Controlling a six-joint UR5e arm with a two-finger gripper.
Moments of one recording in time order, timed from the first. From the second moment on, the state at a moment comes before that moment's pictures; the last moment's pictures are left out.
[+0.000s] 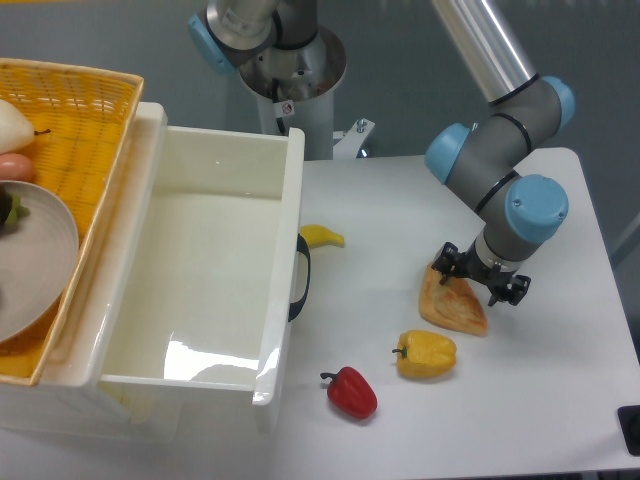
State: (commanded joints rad) arm 2.76 -2.13 -1.58 -1.07 1.52 1.17
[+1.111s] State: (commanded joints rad) arm 2.79 -2.11 -1.37 -1.32 1.60 1.32
